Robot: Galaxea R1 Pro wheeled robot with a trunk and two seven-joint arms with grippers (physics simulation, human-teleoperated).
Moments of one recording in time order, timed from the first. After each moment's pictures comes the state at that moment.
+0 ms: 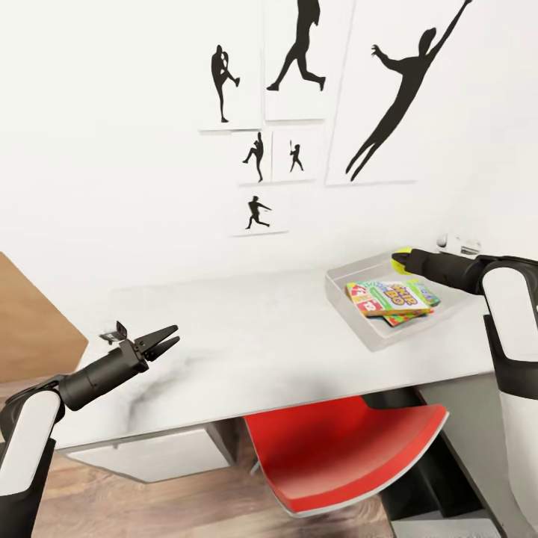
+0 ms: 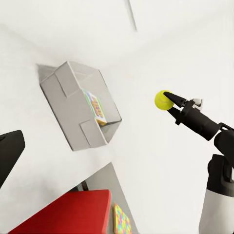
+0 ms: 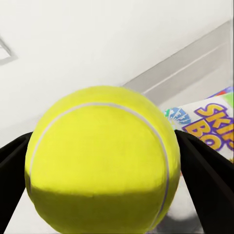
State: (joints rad) left arm -0.38 0.17 0.28 -1.61 0.95 1.02 -0.66; right arm -0.92 -0.34 -0.01 -1.61 -0.92 1.04 -0.48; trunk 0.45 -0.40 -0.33
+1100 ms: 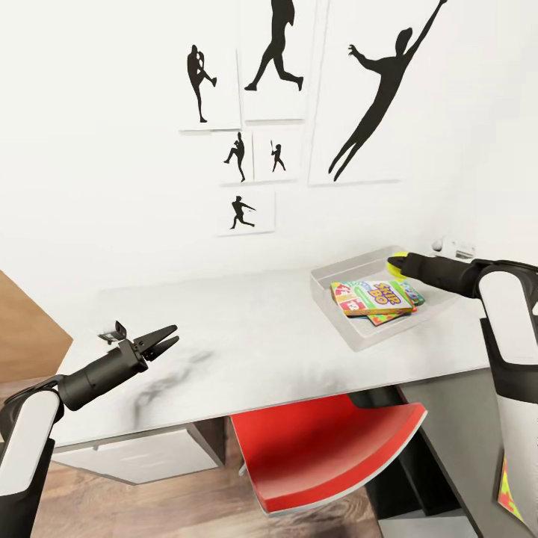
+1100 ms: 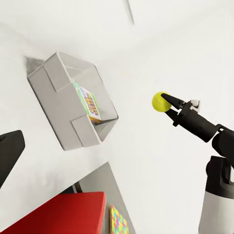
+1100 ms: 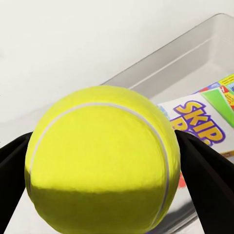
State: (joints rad) left arm -0.38 0.17 0.28 -1.61 0.95 1.02 -0.66; right arm -0.90 -0.33 0.00 -1.61 -0.93 1.04 -0.47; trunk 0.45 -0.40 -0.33
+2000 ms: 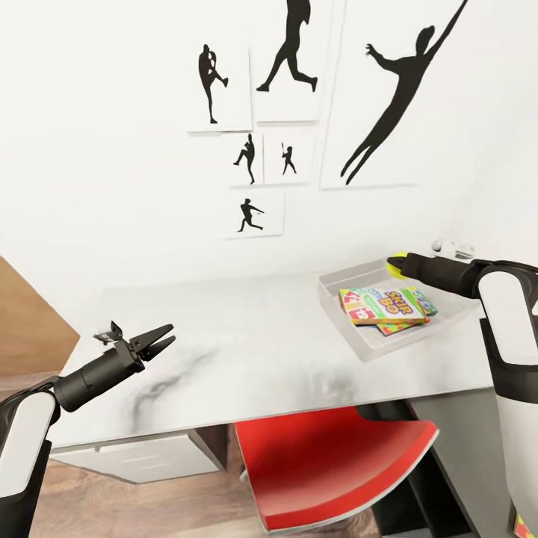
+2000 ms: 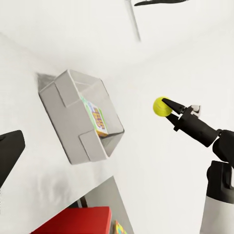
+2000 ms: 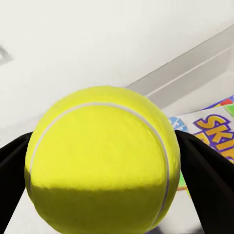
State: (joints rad) left arm -0.38 0.17 0.30 -1.60 0.95 1.02 -0.66; right arm -0.90 -0.33 -0.01 -1.61 -0.94 1.04 -0.47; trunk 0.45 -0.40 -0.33
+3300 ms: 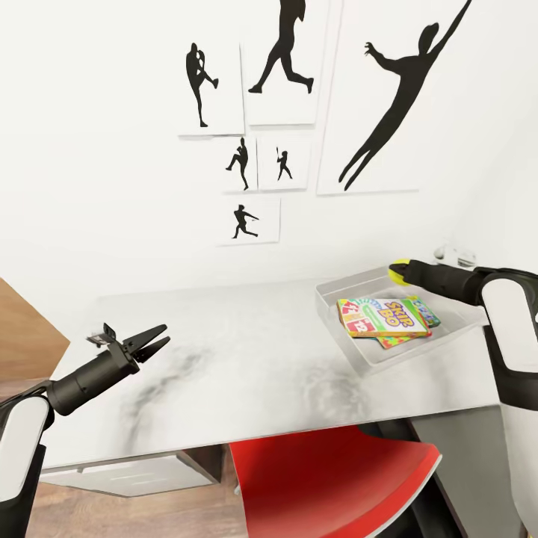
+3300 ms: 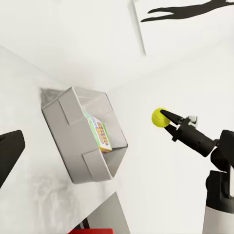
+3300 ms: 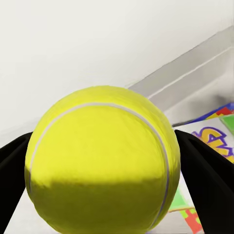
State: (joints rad) left arm -0.36 0.17 0.33 -1.61 0.96 1.02 -0.66; right arm -0.86 -0.34 -0.03 -1.61 -0.95 1.04 -0.47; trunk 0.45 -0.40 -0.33
